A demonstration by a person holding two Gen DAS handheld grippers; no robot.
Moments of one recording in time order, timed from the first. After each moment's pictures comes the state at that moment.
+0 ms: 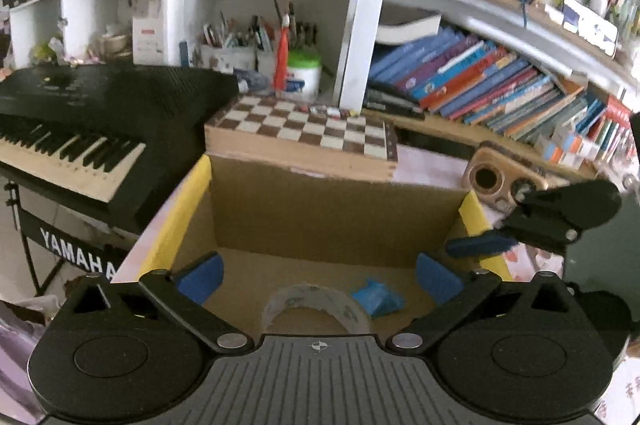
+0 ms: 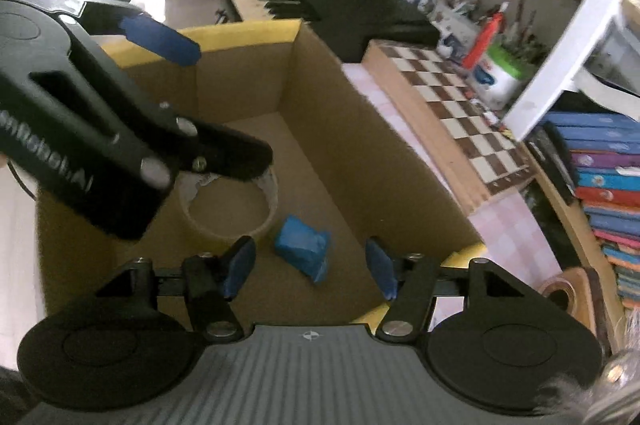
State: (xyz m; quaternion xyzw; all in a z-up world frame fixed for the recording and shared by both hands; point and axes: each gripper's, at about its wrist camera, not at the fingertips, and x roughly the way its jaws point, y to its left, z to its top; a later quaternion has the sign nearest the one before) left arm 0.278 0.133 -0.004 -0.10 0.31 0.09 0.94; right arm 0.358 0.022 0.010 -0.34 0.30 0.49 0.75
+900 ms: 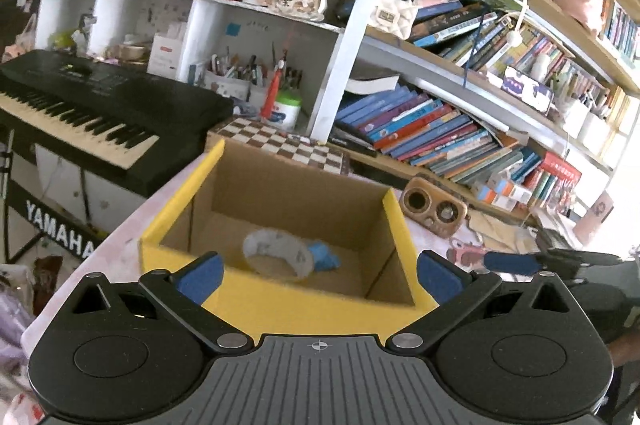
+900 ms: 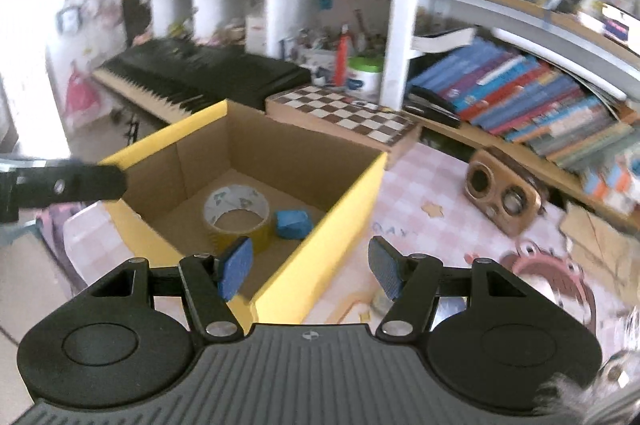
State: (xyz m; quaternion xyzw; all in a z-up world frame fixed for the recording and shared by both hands) left arm 0.130 0.104 0.011 -0.17 0.23 0.06 0.96; right arm 0.246 -0.082 0.049 -0.12 0.27 0.35 0.89
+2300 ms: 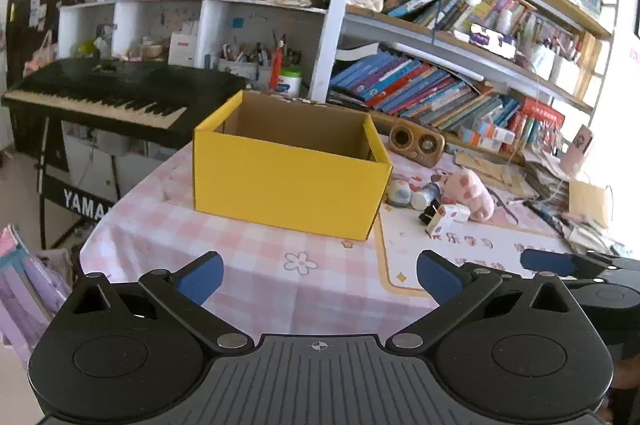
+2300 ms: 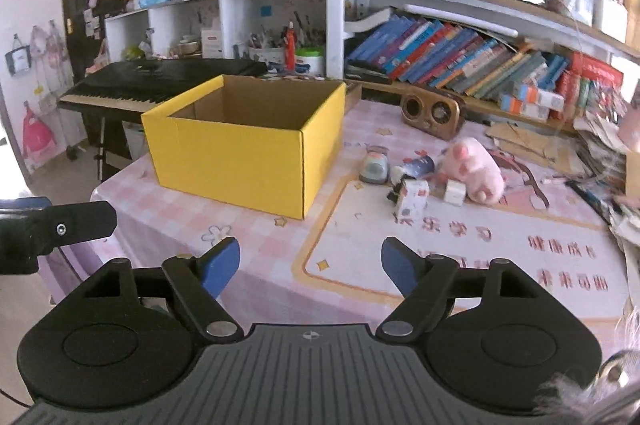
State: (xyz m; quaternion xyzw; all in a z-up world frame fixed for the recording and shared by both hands) left arm -0.012 0.036 -0.004 -0.11 0.25 0.07 0.96; right arm 0.059 -0.139 0.017 -0.06 0.27 0.24 0.93
